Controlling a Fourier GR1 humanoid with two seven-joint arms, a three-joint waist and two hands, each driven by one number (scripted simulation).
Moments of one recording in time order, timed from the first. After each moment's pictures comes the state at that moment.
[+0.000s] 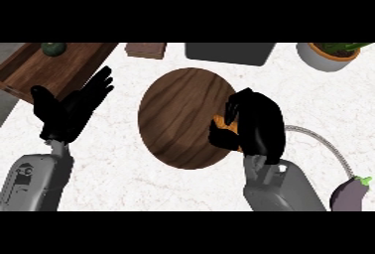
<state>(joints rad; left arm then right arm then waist) -0.33 0.23 0.04 -1.48 0.11 -0.19 0.30 -0.46 -0.01 0.37 -1.73 0.96 0.05 1.01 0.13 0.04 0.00</state>
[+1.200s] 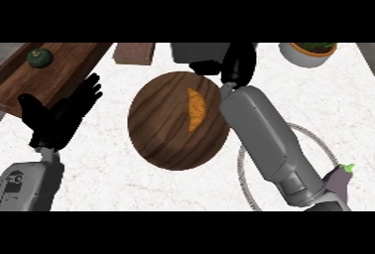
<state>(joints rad) -0.27 0.25 0.08 -1.46 0.11 -0.19 0.27 -0.99 0.00 0.14 -0.79 0.64 -0.77 0.63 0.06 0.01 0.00</state>
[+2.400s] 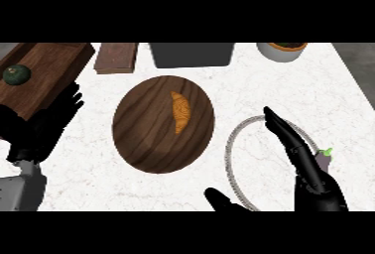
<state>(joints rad) -0.18 0.28 0.15 -1.51 0.13 -0.18 0.30 -0.10 -0.20 0.62 -2.24 0.67 -0.53 0.65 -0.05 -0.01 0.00</state>
